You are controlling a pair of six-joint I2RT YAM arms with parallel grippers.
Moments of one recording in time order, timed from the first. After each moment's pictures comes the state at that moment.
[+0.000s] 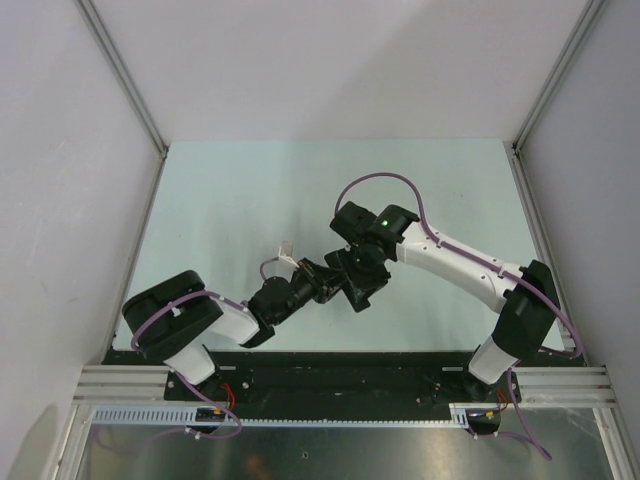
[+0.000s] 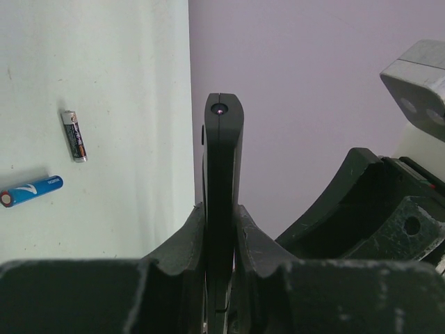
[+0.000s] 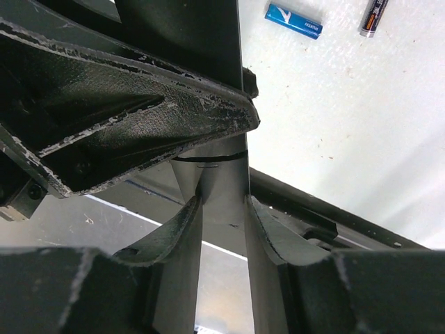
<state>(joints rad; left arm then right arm) -0.92 1.58 0.29 1.24 -0.08 -1.50 0.90 1.62 1.47 -1.16 -0.07 0.48</state>
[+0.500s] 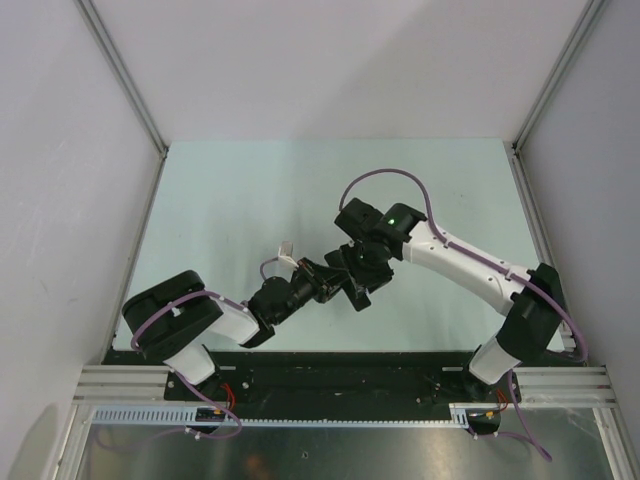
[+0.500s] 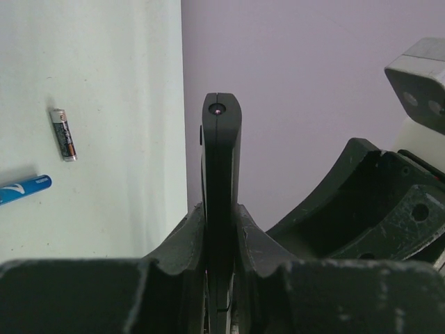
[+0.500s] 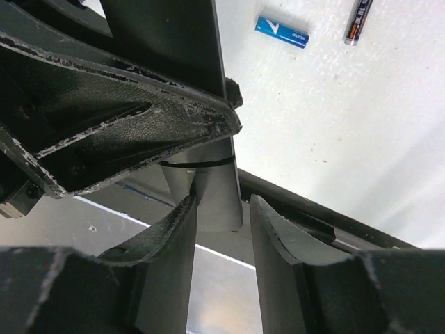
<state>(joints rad) -0.92 1.58 0.29 1.25 -0.08 -1.52 0.88 1.60 1.46 -1.15 -0.05 0.49</state>
